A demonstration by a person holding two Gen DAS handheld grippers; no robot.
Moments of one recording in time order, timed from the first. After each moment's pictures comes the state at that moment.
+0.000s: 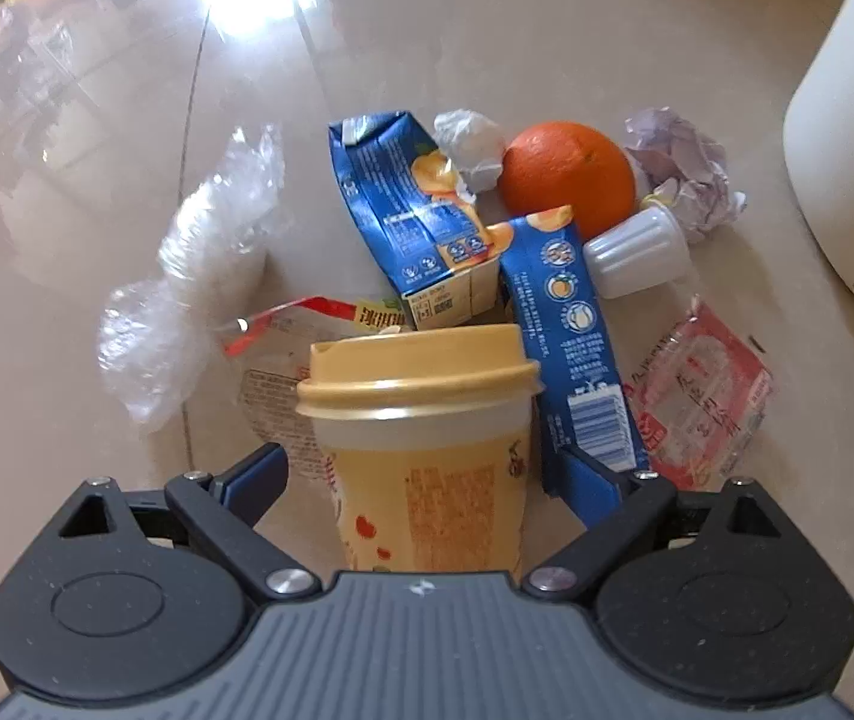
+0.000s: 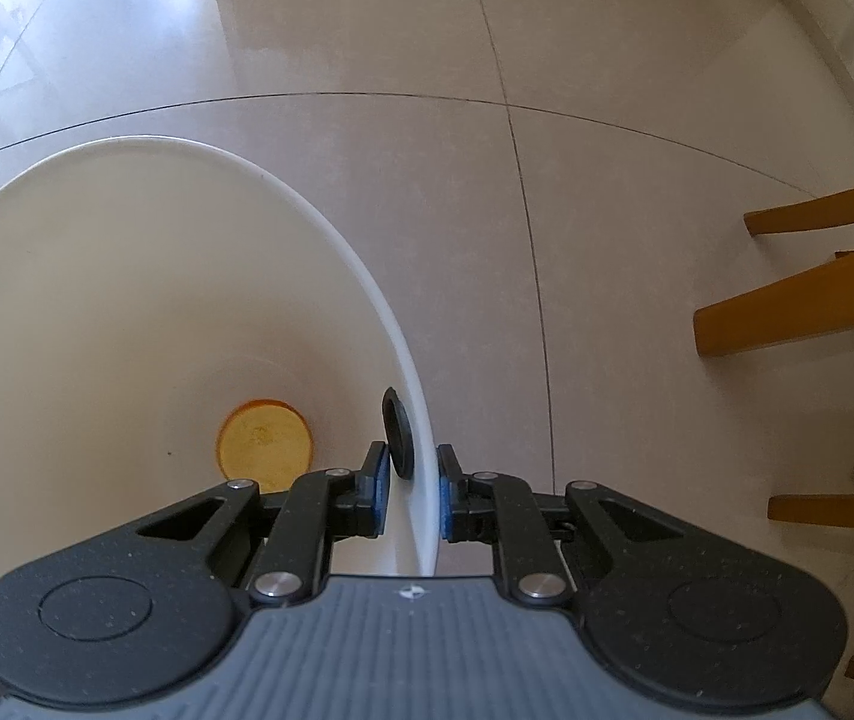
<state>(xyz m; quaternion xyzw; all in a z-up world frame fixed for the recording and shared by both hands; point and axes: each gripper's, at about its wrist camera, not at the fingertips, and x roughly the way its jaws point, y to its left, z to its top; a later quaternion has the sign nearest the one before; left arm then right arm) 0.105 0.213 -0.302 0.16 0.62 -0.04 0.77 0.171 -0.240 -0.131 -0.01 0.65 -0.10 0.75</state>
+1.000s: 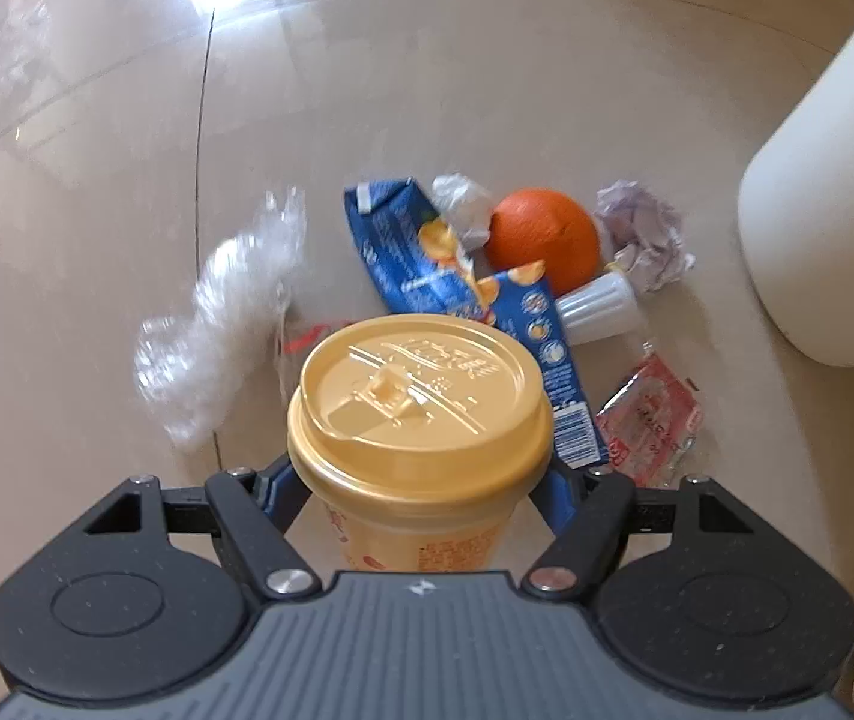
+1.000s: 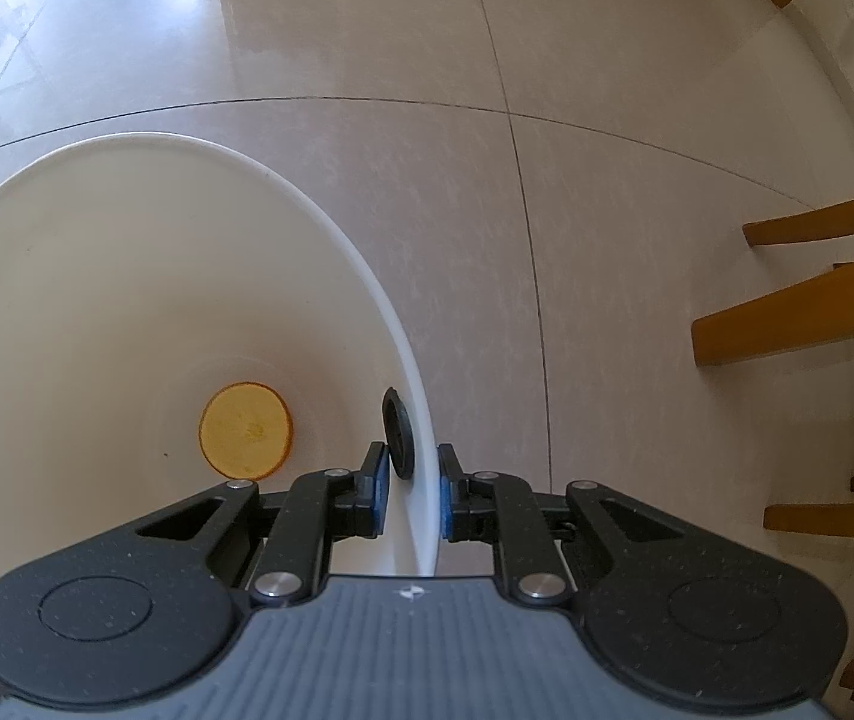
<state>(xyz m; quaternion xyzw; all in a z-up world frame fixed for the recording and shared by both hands) 0.115 0.219 -0.243 0.13 0.63 -0.07 0.76 0.164 -0.232 -0.131 -0.01 0.65 -0.10 0.76</state>
